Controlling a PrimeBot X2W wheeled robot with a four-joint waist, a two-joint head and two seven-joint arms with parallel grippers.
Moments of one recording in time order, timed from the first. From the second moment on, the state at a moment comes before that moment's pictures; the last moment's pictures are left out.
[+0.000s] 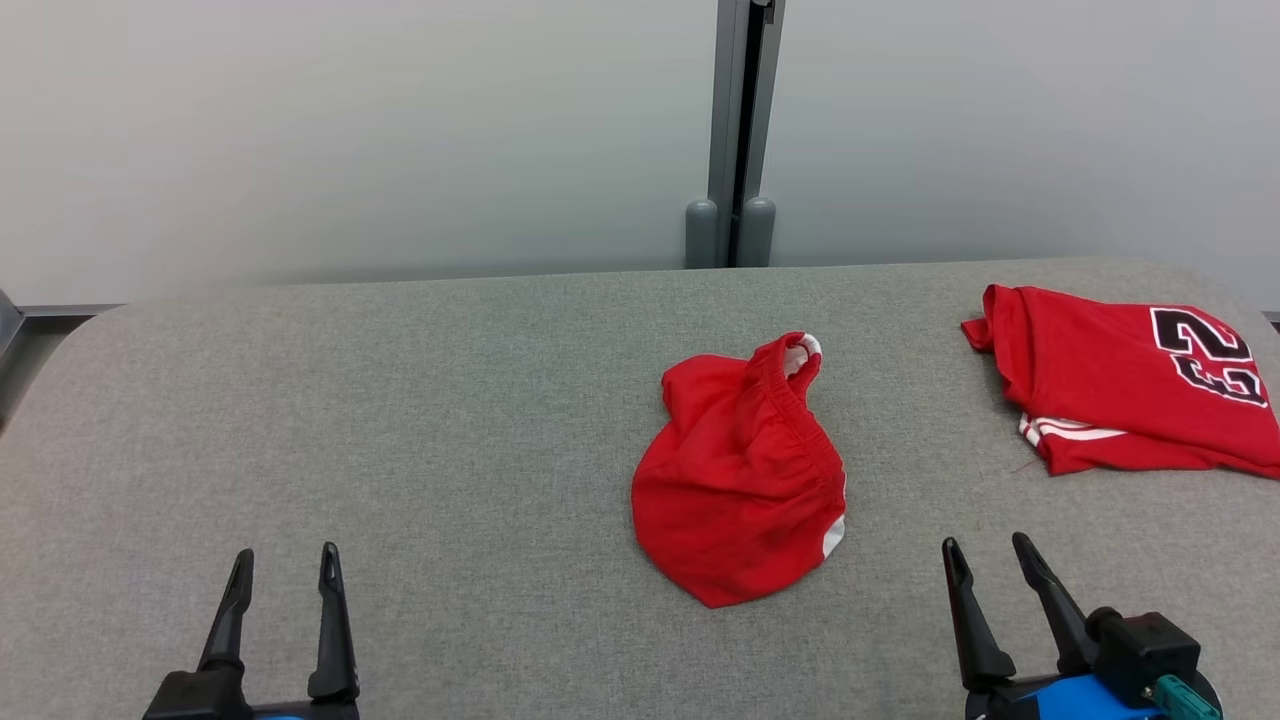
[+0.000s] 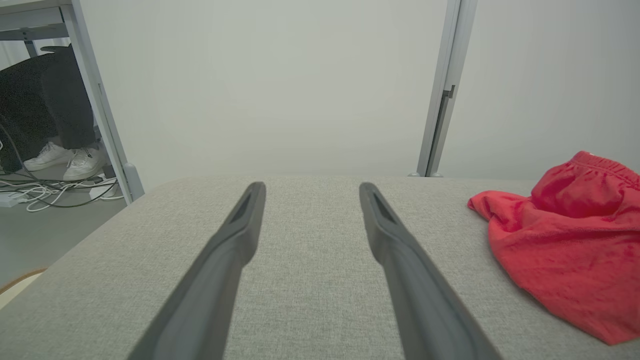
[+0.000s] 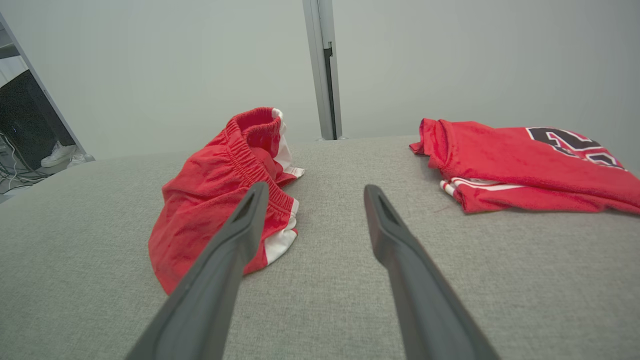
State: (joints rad) left arm 0.11 0.09 0.02 0.15 -0.11 -0.06 -0.26; right arm 0.01 -0.05 0.03 0.28 0.18 0.13 -0.26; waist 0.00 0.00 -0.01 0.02
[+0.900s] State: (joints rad) left arm 0.10 0.06 0.05 0.17 -0.07 -0.08 -0.26; right arm 0.01 -0.06 0.01 0.29 0.18 0.13 -0.26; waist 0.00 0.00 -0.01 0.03
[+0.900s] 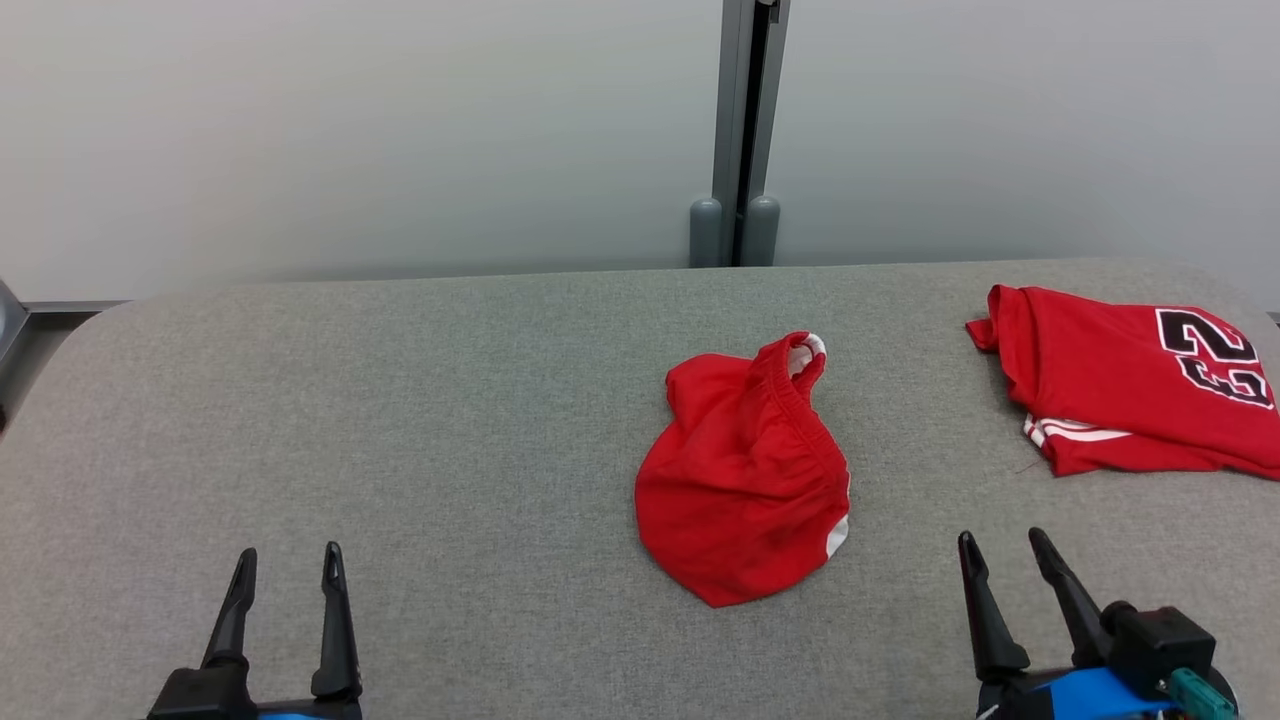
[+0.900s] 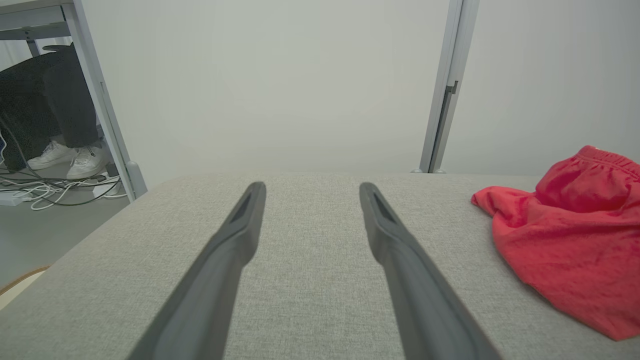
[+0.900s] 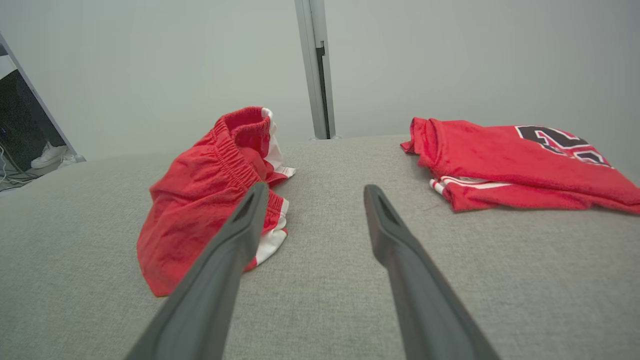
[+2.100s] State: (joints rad) left arm -0.03 0.05 -0.02 0.19 -0.08 -0.08 -0.26; right arm -0.46 -0.15 0.15 0.93 0.20 0.13 -0.26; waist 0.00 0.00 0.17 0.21
